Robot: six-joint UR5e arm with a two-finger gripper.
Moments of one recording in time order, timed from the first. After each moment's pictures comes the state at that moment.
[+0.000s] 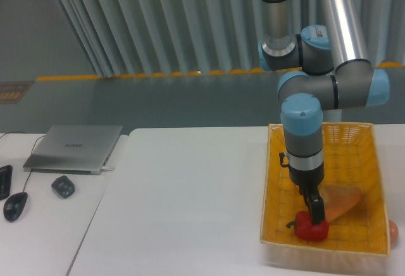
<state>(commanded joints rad) 2.24 -2.01 -1.51 -1.10 1.60 1.42</state>
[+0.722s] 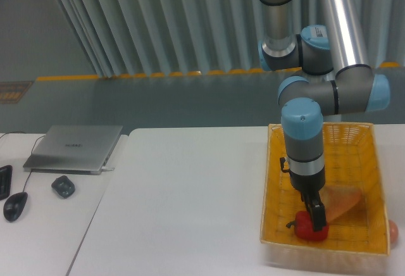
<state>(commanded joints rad) 2.24 -2.03 -1.50 -1.07 1.63 1.42</state>
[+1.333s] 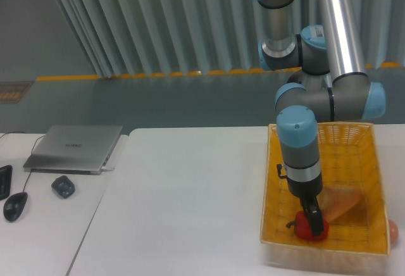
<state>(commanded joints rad) 2.22 -2.05 -1.50 -1.06 1.64 1.42</state>
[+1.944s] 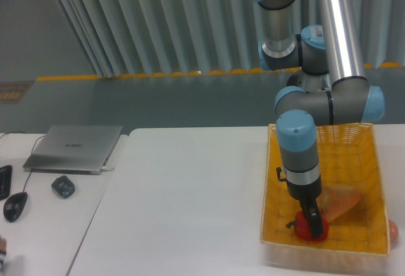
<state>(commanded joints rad) 2.22 -2.06 -1.50 -1.06 1.64 1.41</state>
